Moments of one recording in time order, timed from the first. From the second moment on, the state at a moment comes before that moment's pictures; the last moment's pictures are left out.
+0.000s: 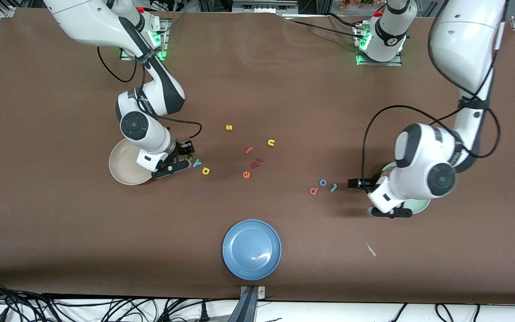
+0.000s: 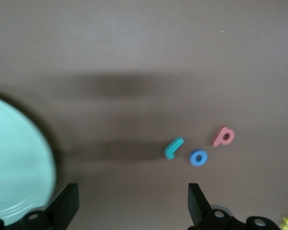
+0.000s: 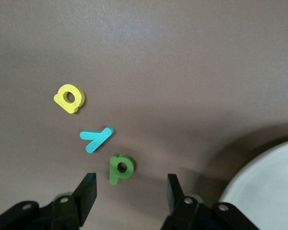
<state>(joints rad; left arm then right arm) -0.14 0.67 -0.10 -1.52 -0.14 2.03 -0.17 0.25 0.49 0.17 -1.99 0.00 2.41 0.08</state>
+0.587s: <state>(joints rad) -0.22 0.77 -0.09 -1.54 -0.13 2.19 -0.29 0.27 0.54 0.17 -1.99 0.00 2.44 0.08</state>
